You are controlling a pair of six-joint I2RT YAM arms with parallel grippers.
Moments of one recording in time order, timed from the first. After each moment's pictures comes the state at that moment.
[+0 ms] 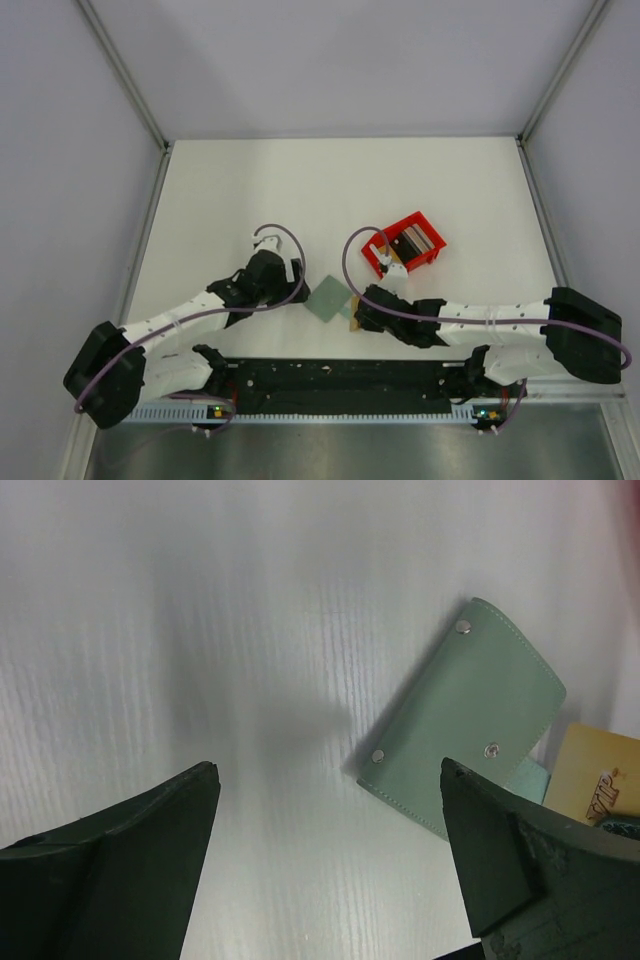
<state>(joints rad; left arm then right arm) -0.68 1.10 0.49 -0.22 -0.13 -0.70 1.20 1.26 0.54 -0.15 0.45 1.18</state>
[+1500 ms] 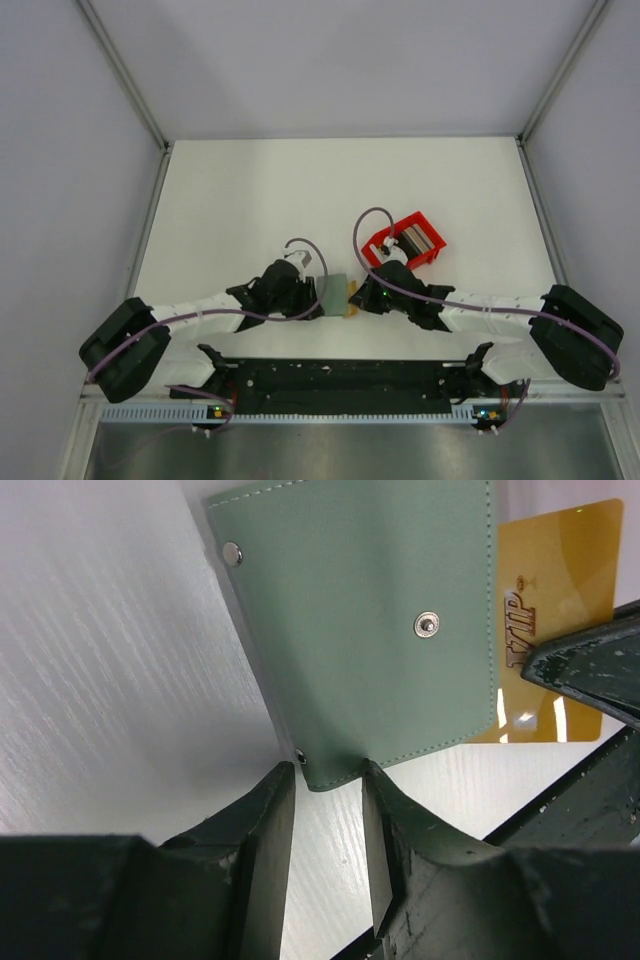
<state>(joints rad) -0.79 1.26 0.42 0.06 0.16 -0.69 0.94 1.29 0.47 0.13 0.10 1.05</state>
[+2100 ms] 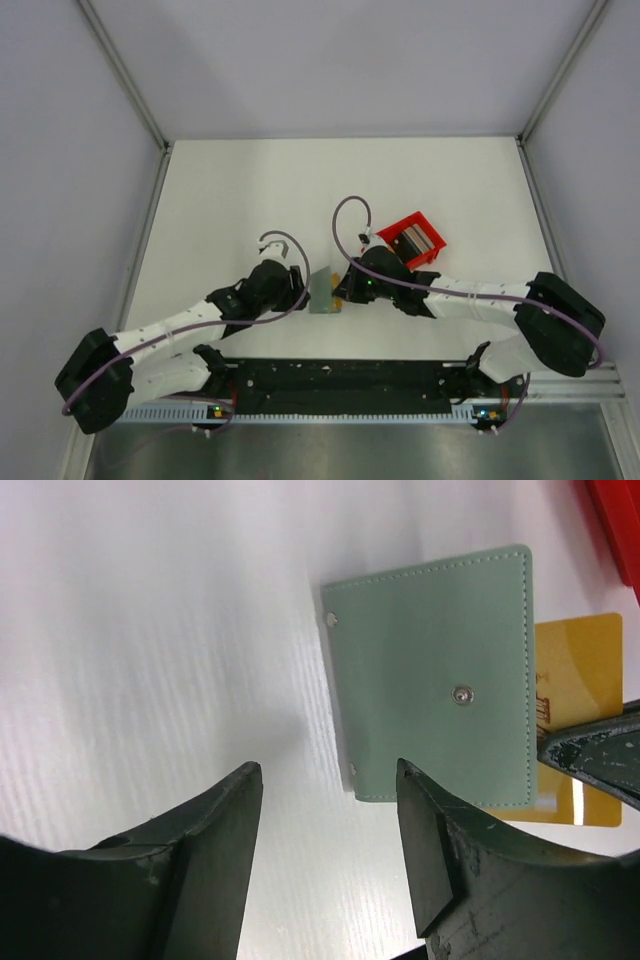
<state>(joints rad) -0.79 1.07 0.45 -0.14 -0.14 -0.71 0.94 1.40 0.64 0.11 0.00 0.95</state>
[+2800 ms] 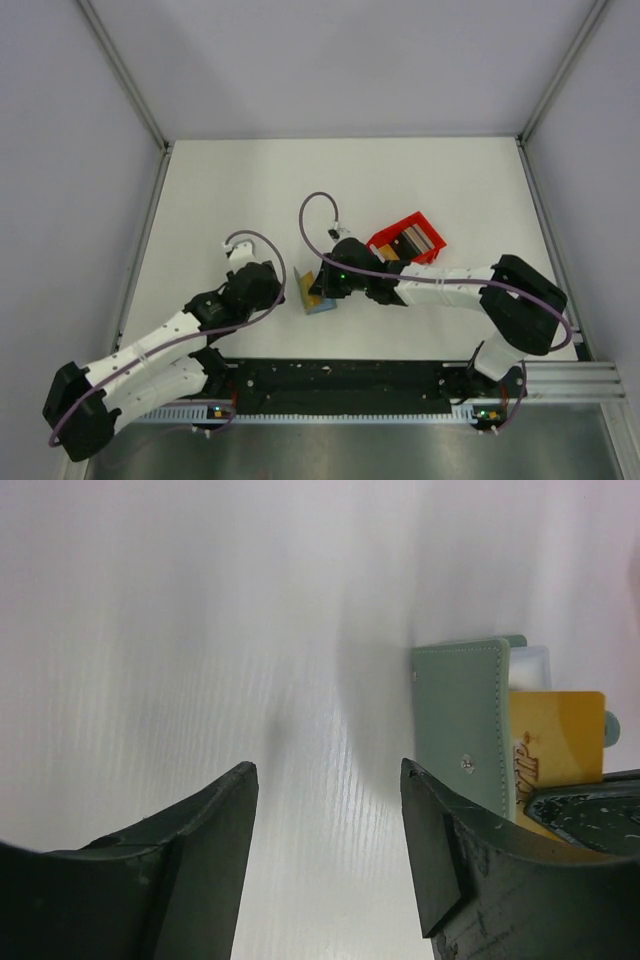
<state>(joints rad) -0.75 0.86 0.47 -0.43 -0.41 -0.83 0.99 1.59 0.86 0.08 -0.05 0.91</state>
